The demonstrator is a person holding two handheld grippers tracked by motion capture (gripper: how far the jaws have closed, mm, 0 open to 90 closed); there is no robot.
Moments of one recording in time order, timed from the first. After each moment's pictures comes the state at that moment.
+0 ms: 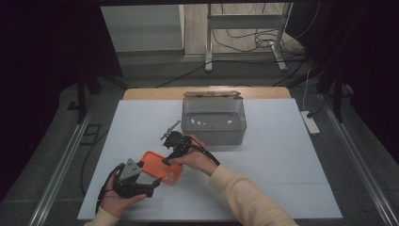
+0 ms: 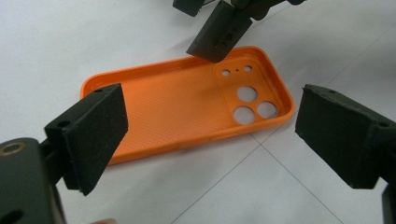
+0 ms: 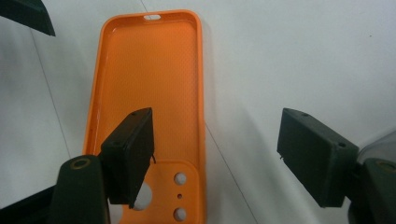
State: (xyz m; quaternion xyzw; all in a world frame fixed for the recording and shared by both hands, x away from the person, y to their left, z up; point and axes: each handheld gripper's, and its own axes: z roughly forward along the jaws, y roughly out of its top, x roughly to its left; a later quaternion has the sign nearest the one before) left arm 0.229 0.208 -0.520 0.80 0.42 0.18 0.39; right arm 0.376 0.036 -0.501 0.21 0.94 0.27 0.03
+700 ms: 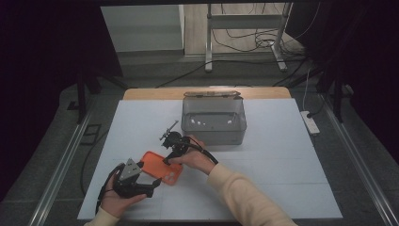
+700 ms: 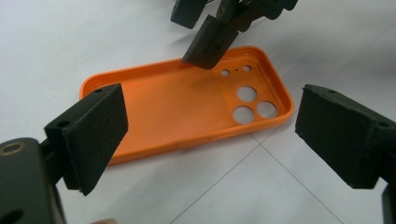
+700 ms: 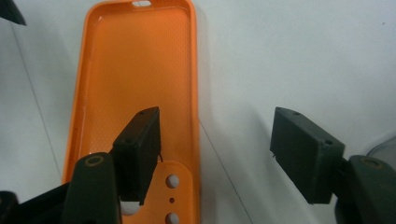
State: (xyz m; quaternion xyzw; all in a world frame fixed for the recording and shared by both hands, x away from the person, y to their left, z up) left arm 0.229 0.208 -0.520 0.80 0.42 0.18 0.39; right arm 0.382 0.041 -0.509 0.21 0.95 0.25 0.02
